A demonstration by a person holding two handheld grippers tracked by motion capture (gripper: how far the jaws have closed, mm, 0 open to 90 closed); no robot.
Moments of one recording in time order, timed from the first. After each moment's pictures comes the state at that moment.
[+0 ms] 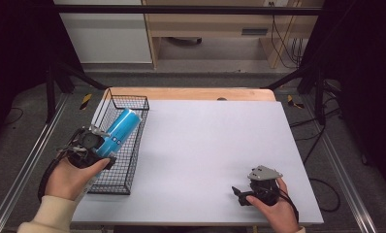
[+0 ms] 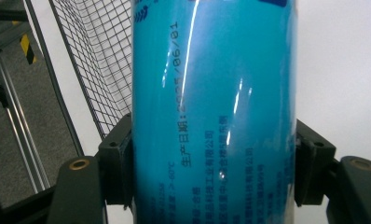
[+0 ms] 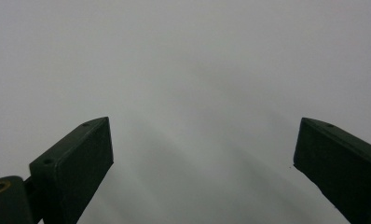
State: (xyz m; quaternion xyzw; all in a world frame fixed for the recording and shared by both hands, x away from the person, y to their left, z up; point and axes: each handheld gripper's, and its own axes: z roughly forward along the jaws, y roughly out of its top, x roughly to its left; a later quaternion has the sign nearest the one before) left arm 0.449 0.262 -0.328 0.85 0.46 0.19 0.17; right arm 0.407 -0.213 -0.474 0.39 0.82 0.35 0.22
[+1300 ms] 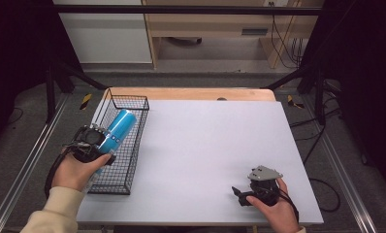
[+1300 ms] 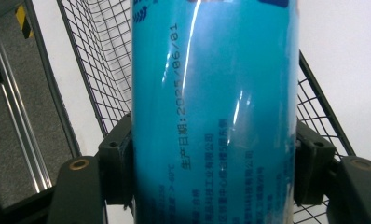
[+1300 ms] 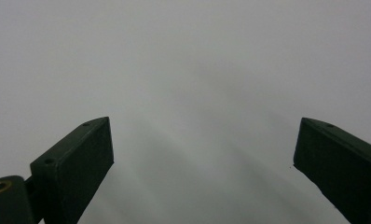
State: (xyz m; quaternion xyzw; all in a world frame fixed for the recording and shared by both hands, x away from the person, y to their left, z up) left arm 0.475 0.271 -0.350 0.84 0.50 0.17 0.14; right arm 0.406 -0.213 -0.473 0.39 0.82 0.36 0.22
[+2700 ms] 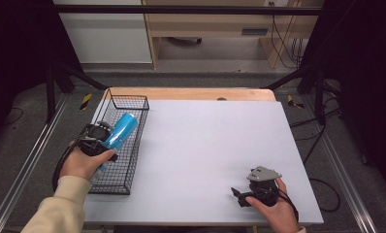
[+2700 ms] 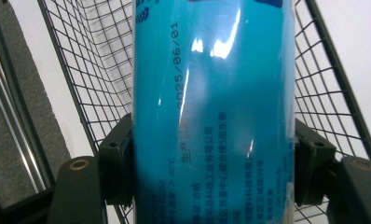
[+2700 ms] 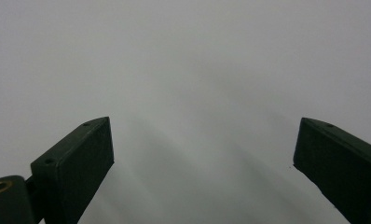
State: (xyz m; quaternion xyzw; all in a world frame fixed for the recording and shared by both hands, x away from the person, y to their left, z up) left arm 0.502 0.270 -0.365 0.84 0.52 0.13 0.10; right arm 0.405 -0.211 -0.474 0.38 0.83 0.35 0.21
